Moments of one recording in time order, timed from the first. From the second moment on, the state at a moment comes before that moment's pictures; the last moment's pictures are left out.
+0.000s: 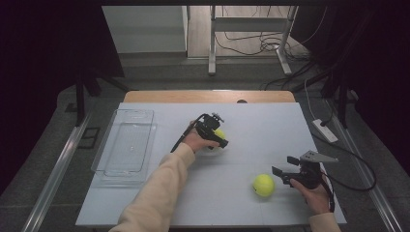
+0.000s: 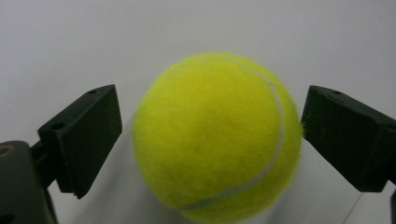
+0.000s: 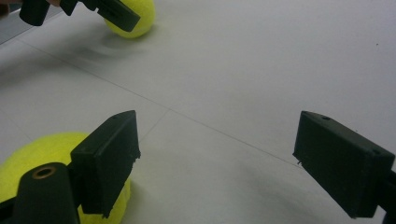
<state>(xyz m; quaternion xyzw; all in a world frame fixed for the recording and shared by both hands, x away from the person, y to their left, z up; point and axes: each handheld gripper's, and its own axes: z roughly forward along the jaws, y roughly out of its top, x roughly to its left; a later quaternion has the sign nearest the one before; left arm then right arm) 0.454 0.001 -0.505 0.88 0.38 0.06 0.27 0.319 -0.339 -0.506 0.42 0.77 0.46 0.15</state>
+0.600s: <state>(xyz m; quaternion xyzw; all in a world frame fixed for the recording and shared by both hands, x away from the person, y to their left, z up) 0.449 0.004 -0.497 0.88 0.38 0.08 0.28 0.319 -0.339 -0.506 0.42 0.77 0.46 0.15</state>
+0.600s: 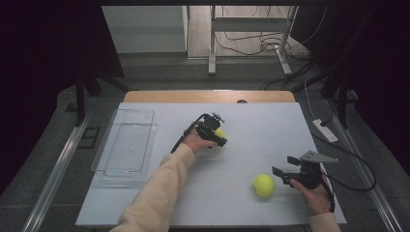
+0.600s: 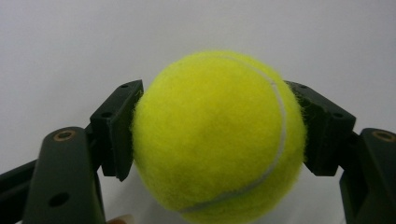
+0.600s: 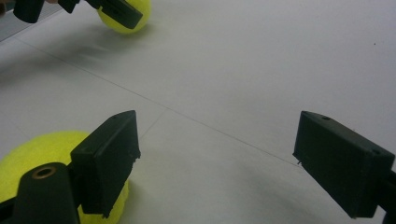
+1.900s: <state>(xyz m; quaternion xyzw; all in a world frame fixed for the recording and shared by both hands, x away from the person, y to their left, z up) 0.423 0.028 -0.456 0.86 0.37 0.12 0.33 0.318 -0.339 -0.506 0.42 0.77 0.46 0.16</state>
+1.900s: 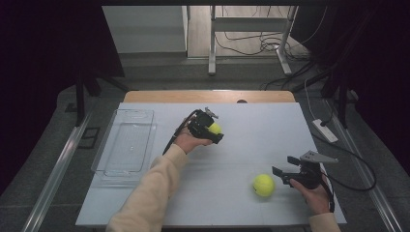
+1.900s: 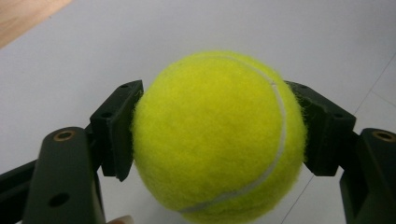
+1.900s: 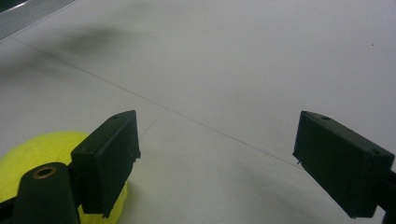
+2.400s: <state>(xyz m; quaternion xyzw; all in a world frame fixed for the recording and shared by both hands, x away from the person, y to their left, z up) 0.418 0.037 -0.440 0.85 0.37 0.13 0.35 0.318 -0.339 -0.506 0.42 0.77 0.45 0.16</state>
